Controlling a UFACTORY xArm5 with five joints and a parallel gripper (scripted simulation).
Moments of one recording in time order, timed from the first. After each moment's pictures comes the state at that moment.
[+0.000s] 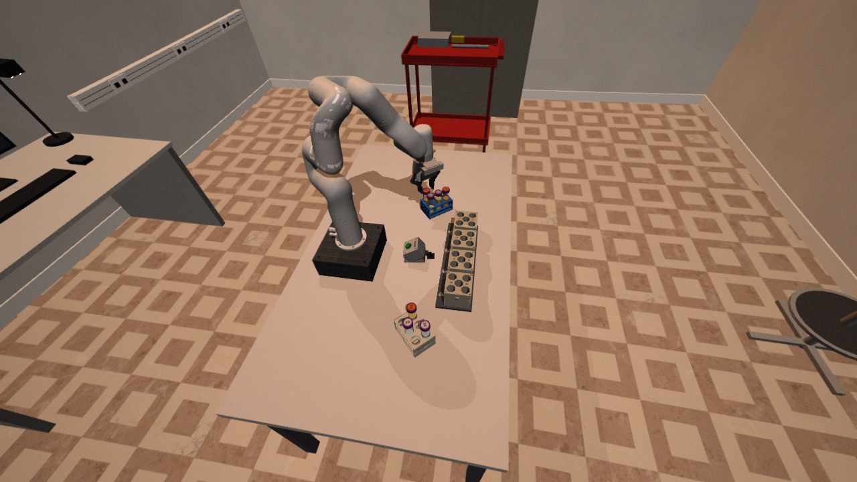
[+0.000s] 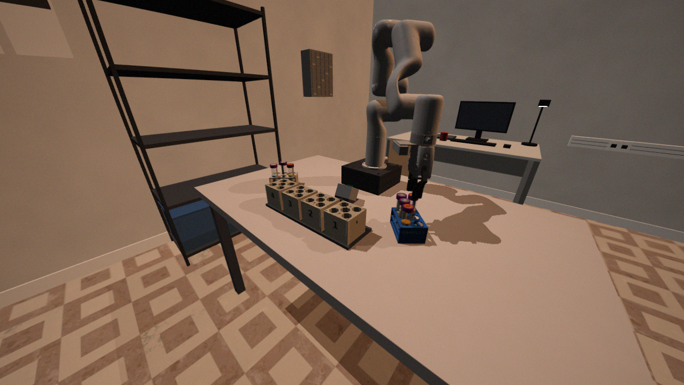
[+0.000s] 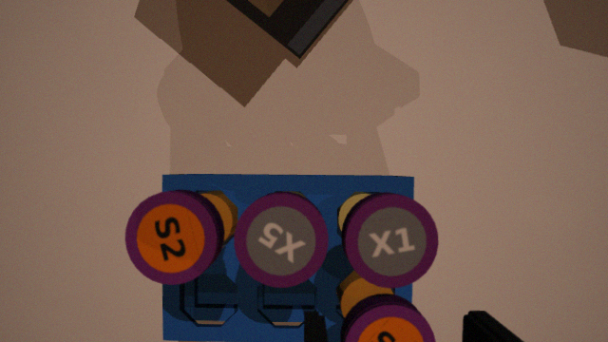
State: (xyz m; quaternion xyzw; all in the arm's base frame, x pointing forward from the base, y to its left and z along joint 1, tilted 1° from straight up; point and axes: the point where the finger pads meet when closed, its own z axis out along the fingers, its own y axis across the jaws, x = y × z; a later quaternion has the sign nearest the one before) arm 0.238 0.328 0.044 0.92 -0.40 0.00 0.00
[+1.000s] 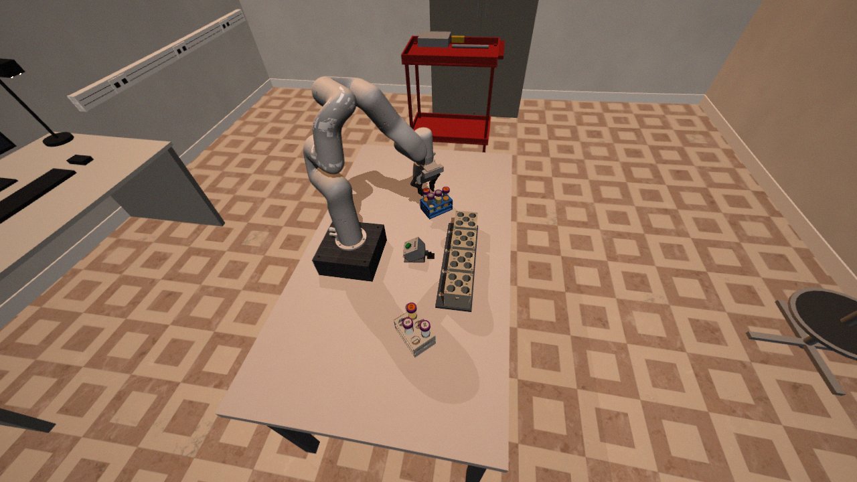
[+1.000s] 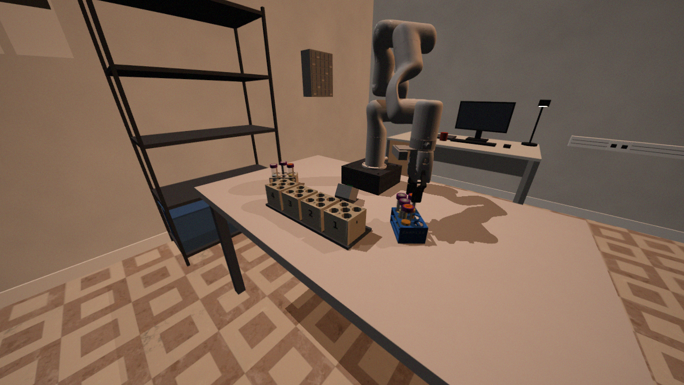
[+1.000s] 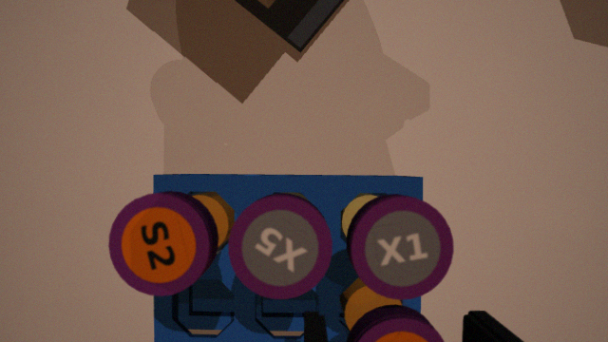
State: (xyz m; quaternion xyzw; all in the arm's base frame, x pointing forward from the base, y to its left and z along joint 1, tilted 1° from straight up) arm 0.238 0.328 0.030 0.92 -0.40 0.00 0.00
